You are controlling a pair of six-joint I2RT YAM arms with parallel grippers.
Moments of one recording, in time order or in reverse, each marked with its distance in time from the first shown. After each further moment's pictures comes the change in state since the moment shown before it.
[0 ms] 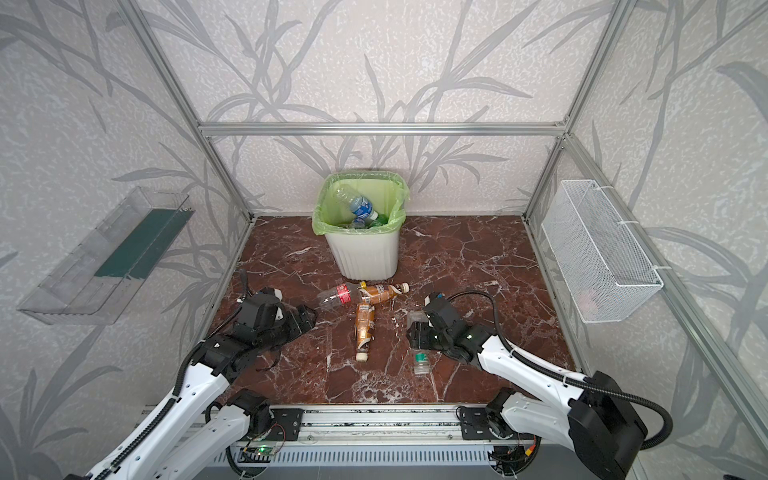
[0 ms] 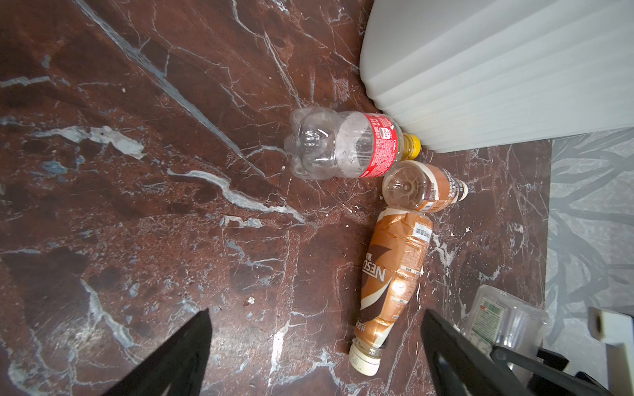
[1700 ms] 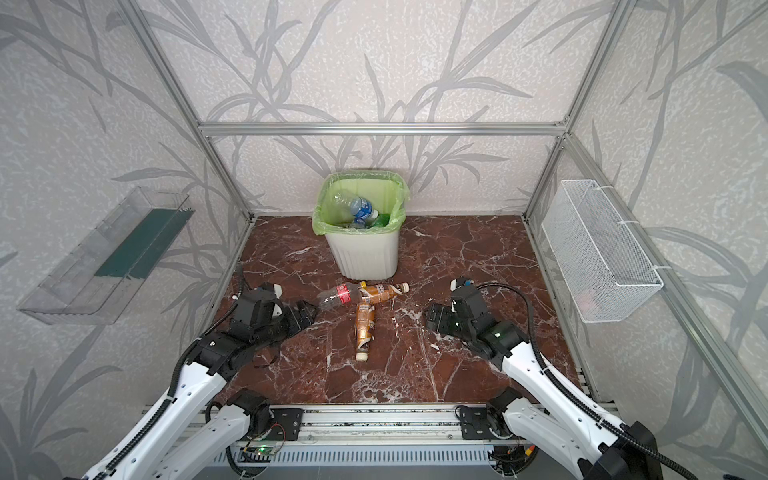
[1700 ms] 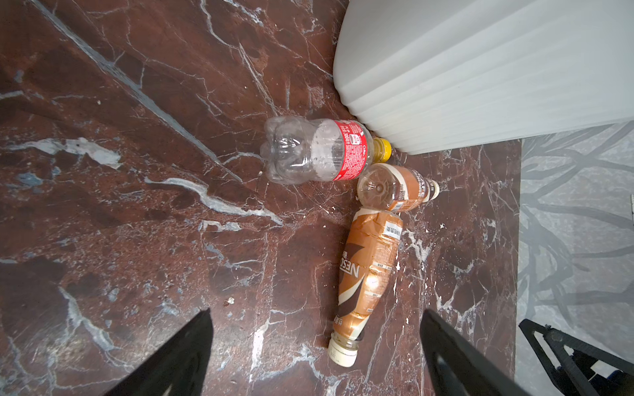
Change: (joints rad) left arm 0.005 -0.004 0.053 -0.012 0.044 0.002; right arm -0.193 -0.153 0.089 -0.145 0.006 -0.024
